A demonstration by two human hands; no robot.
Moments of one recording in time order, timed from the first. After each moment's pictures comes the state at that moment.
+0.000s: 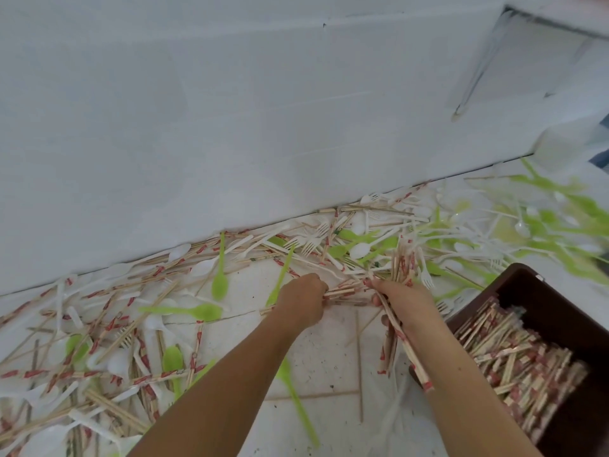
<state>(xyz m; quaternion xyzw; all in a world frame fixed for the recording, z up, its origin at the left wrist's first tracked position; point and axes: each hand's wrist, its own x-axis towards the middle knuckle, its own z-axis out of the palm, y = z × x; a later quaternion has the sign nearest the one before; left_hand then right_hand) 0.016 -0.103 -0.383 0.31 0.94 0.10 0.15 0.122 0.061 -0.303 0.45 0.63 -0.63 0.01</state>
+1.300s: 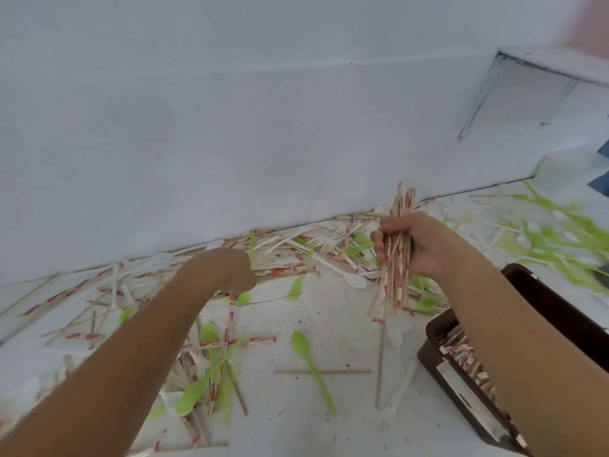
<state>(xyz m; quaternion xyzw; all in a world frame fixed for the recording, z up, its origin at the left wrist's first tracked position) 0.024 -0.257 -0.201 0.14 0.94 -0.04 0.29 0.102 0.046 -0.182 0.27 0.48 -0.82 0.13</state>
